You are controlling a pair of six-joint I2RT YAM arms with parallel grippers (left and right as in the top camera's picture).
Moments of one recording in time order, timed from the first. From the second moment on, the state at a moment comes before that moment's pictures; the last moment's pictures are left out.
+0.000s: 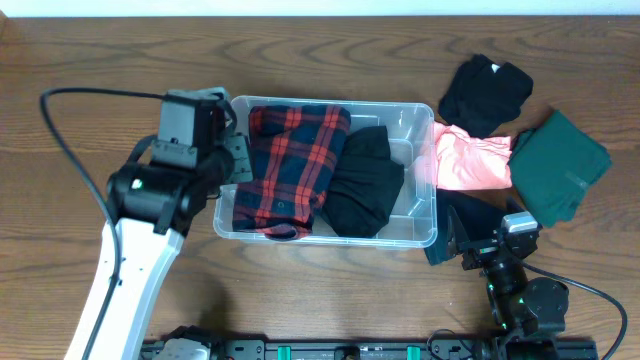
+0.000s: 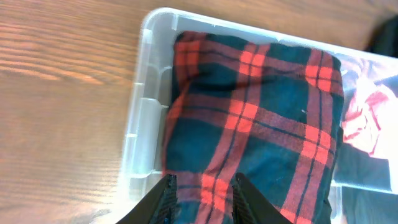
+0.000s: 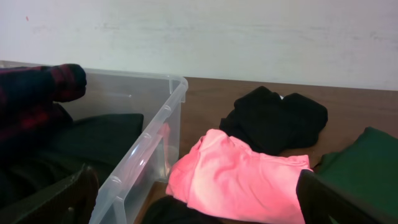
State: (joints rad) left arm -0.24 1.25 1.27 -0.96 0.05 -0.34; right arm 0.04 0.01 0.04 -0.12 -0.16 0.05
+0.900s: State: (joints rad) left arm -0.41 1.80 1.33 -0.93 0.10 -0.29; right arm 0.04 0.01 0.04 -0.12 -0.16 0.05
